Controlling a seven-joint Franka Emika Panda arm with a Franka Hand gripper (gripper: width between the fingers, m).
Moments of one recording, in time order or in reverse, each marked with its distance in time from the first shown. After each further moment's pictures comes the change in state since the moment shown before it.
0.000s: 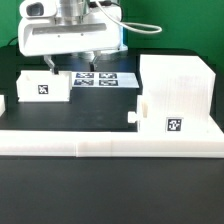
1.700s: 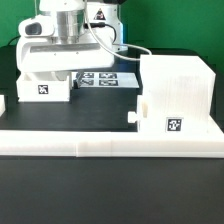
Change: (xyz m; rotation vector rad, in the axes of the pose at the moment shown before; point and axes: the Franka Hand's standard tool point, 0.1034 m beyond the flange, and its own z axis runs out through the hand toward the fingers) arm -0.008 0.012 0.039 -0.039 0.071 -0.024
